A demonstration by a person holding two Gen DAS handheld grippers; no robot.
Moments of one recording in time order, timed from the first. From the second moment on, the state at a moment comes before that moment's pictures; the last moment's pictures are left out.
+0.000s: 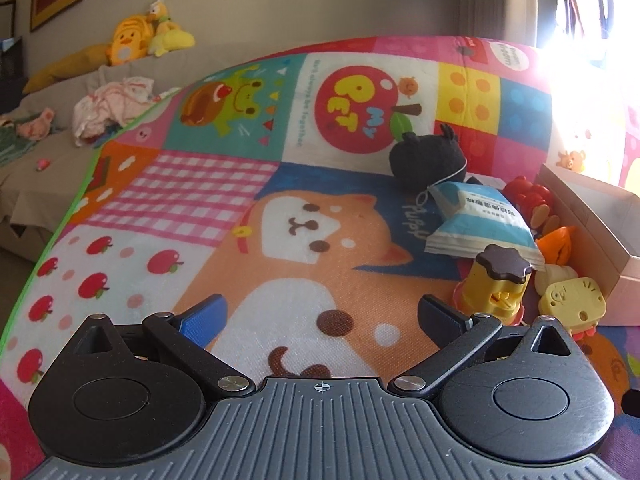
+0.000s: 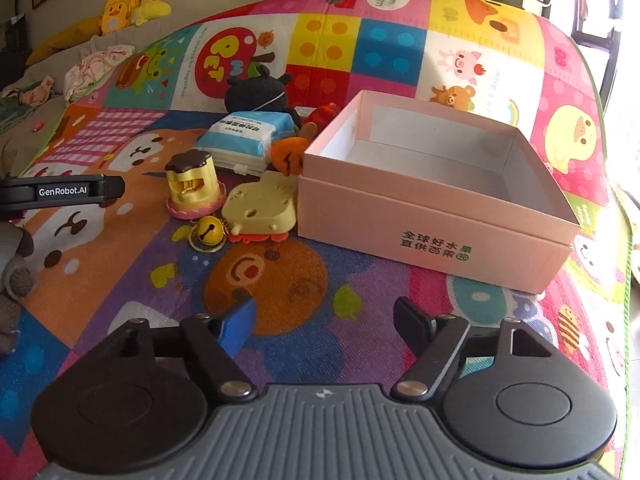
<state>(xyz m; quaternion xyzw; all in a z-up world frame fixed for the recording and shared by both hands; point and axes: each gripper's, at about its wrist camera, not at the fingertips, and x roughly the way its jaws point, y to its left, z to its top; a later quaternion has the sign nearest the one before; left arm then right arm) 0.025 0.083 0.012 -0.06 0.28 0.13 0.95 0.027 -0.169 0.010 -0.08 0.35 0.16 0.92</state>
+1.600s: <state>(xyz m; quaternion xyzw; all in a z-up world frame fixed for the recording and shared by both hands) 0.017 0.083 0.009 -0.09 0.30 0.07 0.95 0.083 -0.116 0.021 -0.10 0.39 0.25 0.88</state>
